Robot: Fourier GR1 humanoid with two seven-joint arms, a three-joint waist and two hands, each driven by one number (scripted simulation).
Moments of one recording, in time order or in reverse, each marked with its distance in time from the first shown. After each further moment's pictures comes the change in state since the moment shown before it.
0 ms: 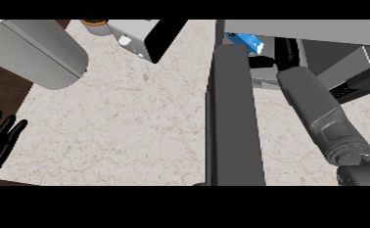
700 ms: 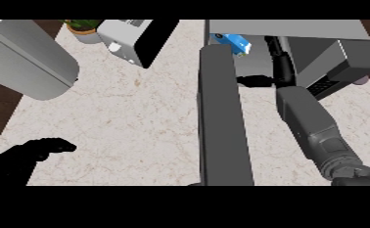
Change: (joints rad) left arm -0.029 -0.063 -0.148 -0.015 -0.058 -0.004 0.035; right arm 0.111 0.038 -0.134 0.005 -0.153 0.353 -0.134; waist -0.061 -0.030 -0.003
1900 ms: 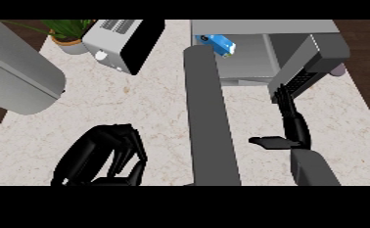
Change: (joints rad) left arm -0.159 -0.025 -0.422 0.136 -0.246 0.227 0.027; right arm 0.551 0.063 0.086 -0.390 -0.084 0.302 -0.074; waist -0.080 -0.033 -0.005
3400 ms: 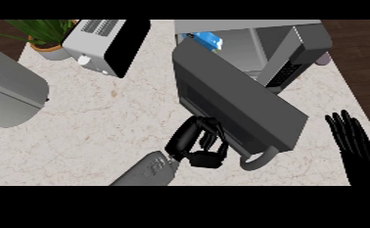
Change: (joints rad) left arm -0.555 0.005 -0.641 1.004 0.125 0.727 -0.511; right arm 0.572 -0.147 0.125 -0.960 -0.258 0.292 0.238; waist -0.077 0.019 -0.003
